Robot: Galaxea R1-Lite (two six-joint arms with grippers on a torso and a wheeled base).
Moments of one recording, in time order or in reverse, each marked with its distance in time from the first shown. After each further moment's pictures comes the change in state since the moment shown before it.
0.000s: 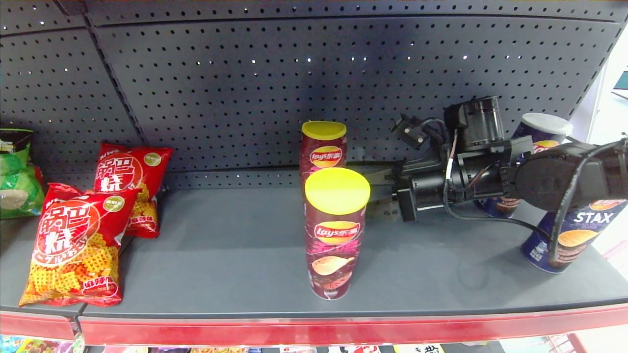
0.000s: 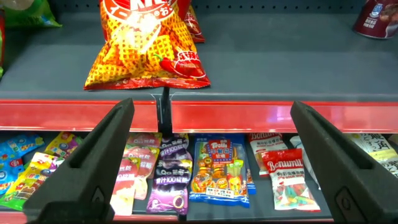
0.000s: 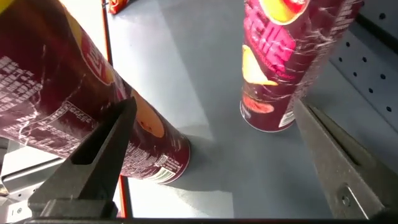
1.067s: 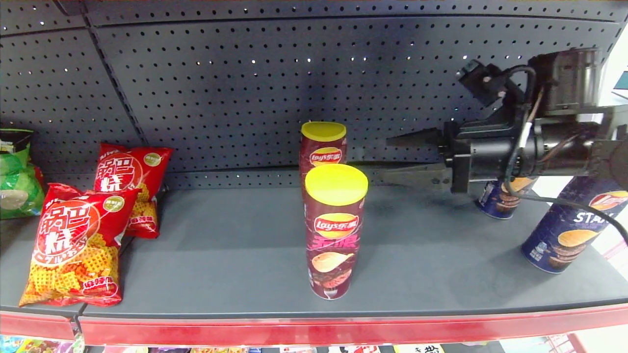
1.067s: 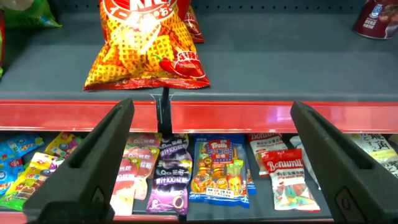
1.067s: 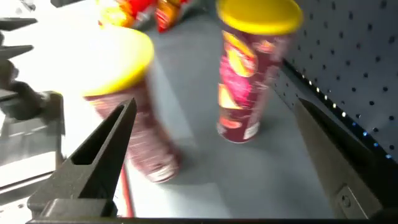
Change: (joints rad) left arm 0.000 0.000 0.000 0.000 -0.001 -0.001; right arm -0.070 -0.212 0.049 -0.026 0.010 0.001
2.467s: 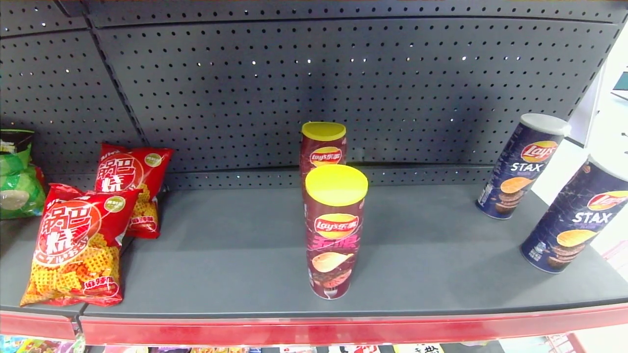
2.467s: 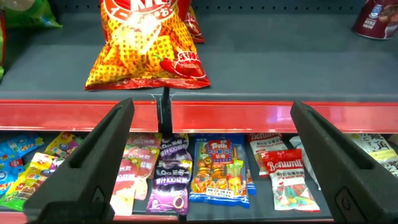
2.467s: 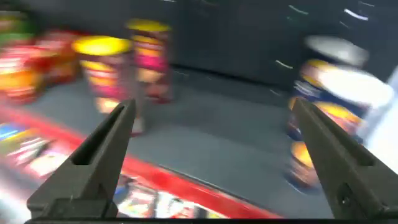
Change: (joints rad) left arm 0.000 0.000 0.000 0.000 0.000 0.001; right arm -0.407 -1.219 0.611 0.167 -0.350 0.276
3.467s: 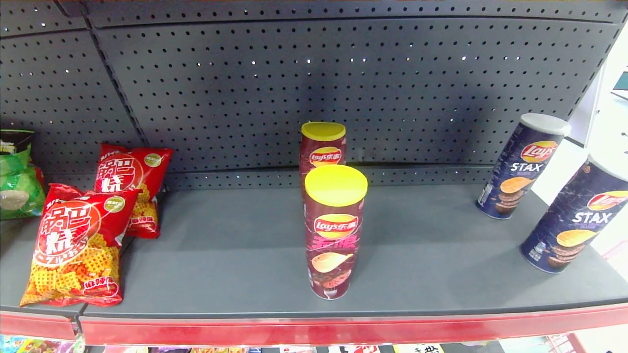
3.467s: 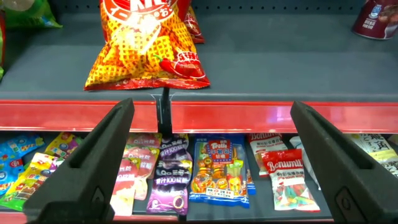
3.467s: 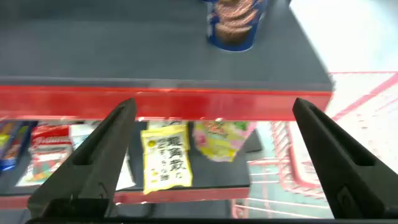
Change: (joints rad) left arm 0.000 0.000 0.000 0.000 0.000 0.000; right arm -0.002 -0.152 0.594 -0.189 -0.437 -0.067
